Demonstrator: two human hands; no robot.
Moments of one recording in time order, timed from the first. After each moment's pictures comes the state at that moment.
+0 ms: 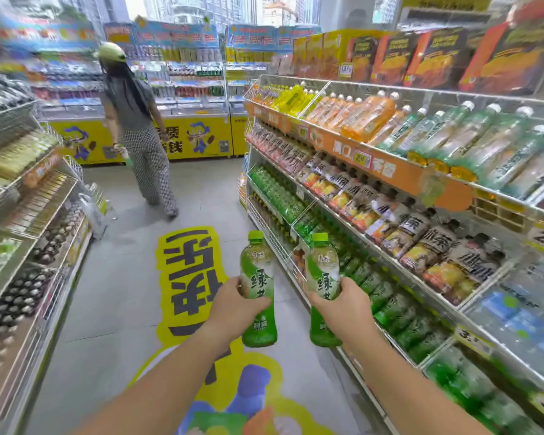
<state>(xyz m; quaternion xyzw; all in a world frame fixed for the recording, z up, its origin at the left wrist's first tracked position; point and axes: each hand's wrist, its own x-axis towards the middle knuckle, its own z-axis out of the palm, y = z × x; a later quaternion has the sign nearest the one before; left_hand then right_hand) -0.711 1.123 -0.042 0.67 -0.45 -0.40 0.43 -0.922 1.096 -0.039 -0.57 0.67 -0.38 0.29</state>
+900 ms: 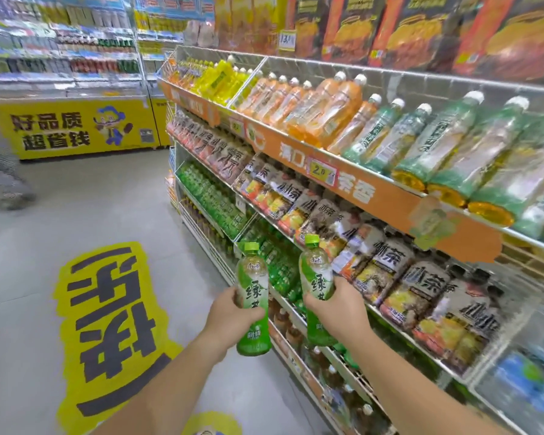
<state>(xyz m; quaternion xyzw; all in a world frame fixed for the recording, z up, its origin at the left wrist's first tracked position) -0.776 0.773 -0.114 0.64 -0.48 -0.48 0.37 -0.986 0.795 -0.069 -0.53 0.75 -0.31 0.26</state>
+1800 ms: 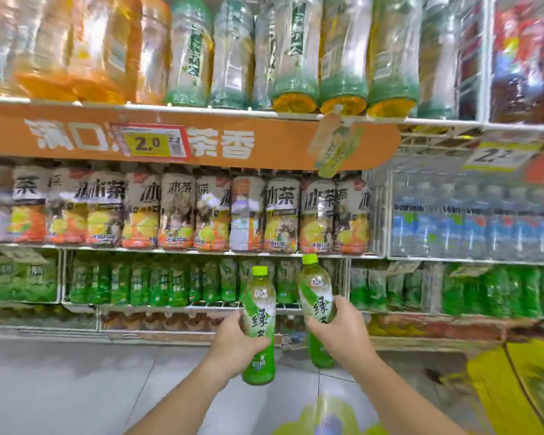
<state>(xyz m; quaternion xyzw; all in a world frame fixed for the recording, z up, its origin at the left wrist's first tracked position) -0.866 0.629 -0.236 0.40 -0.69 -0.60 0.00 -0.987 0.804 -0.192 -0.10 0.89 -0.39 0.20</state>
